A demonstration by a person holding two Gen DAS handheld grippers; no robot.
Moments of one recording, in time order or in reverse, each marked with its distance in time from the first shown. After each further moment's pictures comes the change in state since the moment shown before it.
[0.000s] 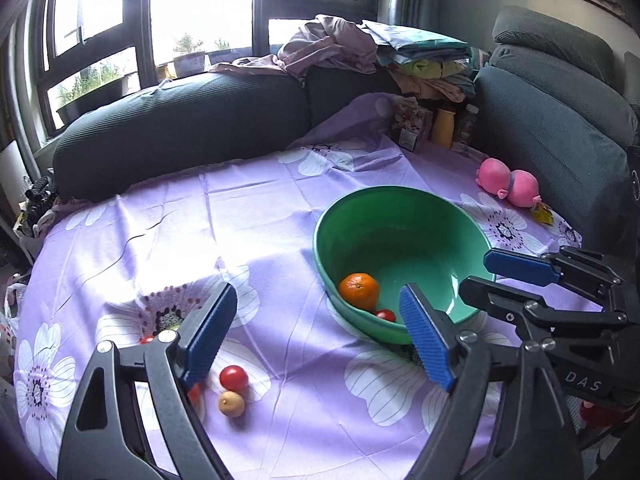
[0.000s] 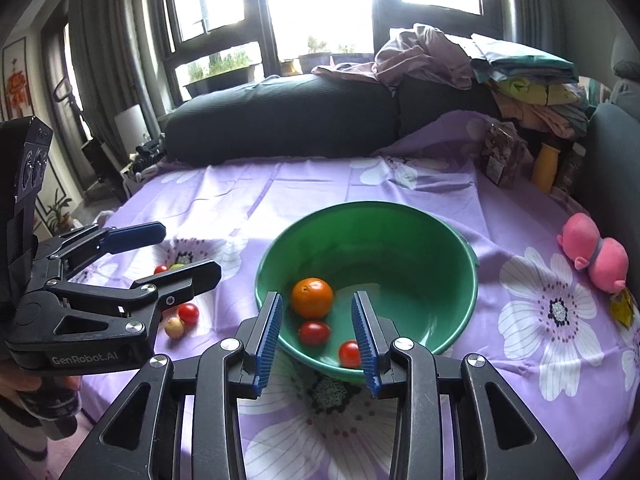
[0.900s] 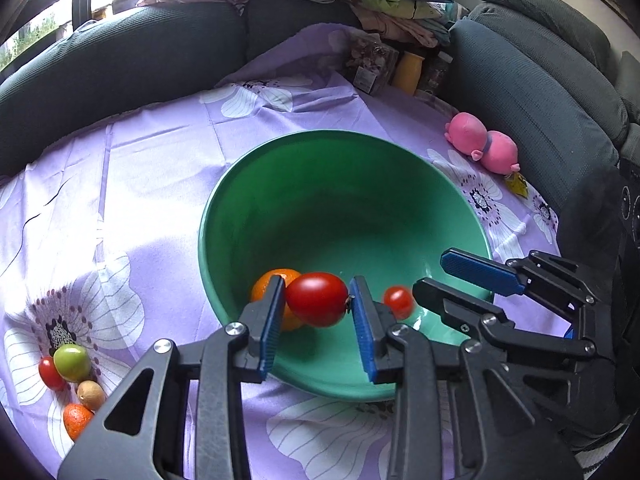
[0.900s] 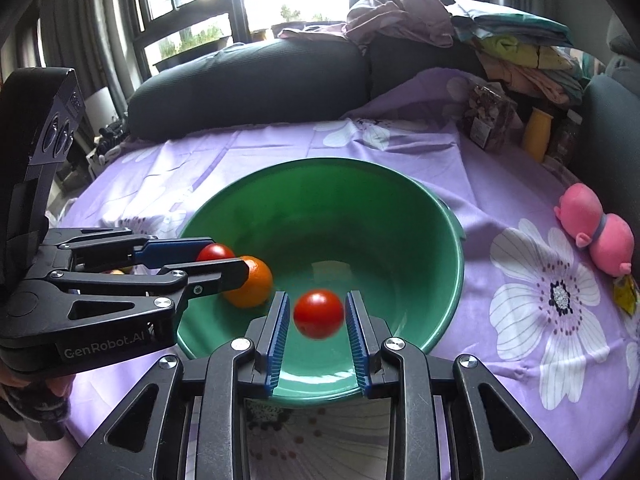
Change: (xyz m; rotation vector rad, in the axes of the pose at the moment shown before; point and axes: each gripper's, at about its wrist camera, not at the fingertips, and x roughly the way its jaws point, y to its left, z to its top) left arm 0.105 -0.039 0.015 -0.004 0.219 -0.230; right arm 0.053 -0.044 -0.009 0.039 0.100 -0.069
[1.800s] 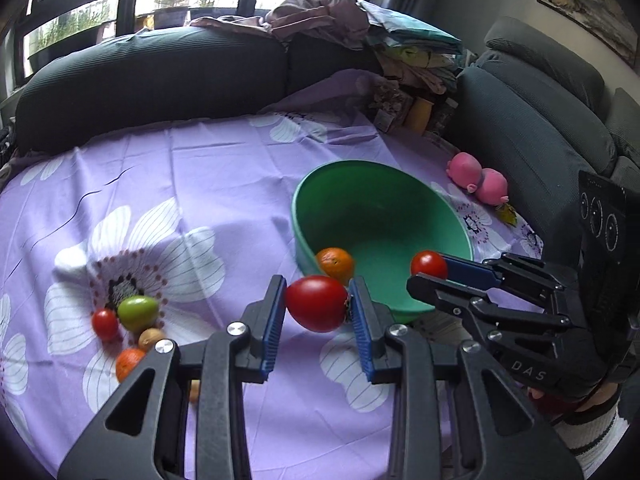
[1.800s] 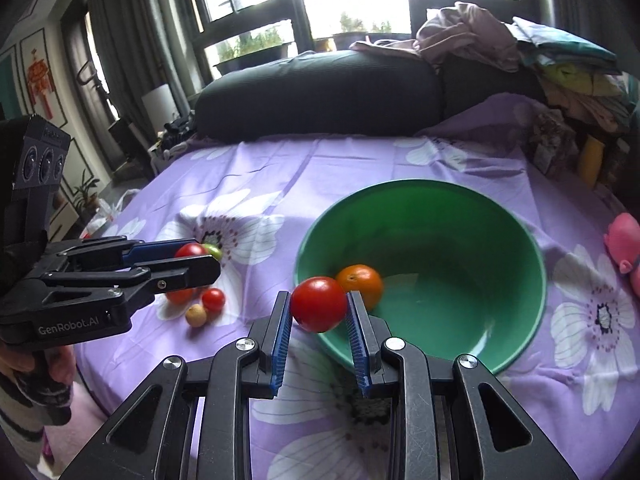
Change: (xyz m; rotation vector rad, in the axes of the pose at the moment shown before) left arm -0.083 0.038 -0.034 -0.068 -0.123 -0.010; right arm -0.022 0.052 0.003 -0.074 -0.038 0.168
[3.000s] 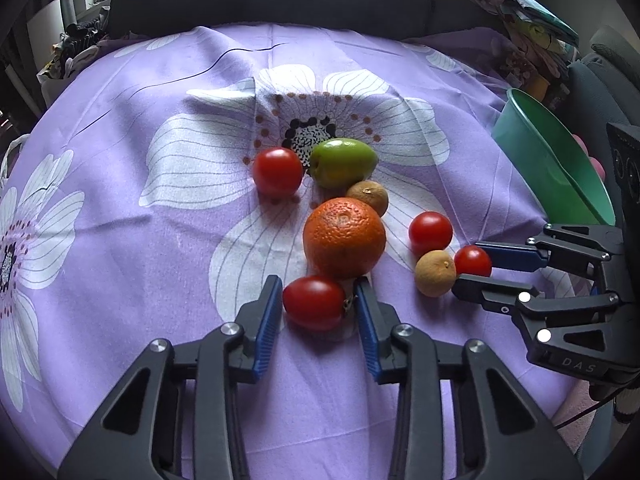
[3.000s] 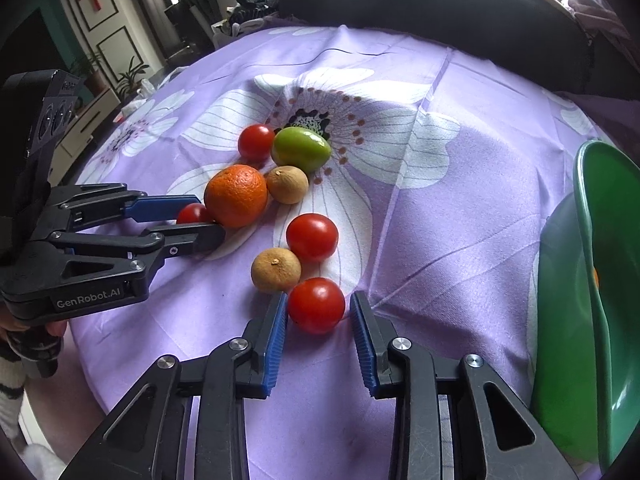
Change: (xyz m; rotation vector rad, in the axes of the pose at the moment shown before) left arm -0.005 0.137 -0.102 -0.208 0.168 0.265; right arm 0.120 0.099 -0.028 -0.256 0.341 0.178
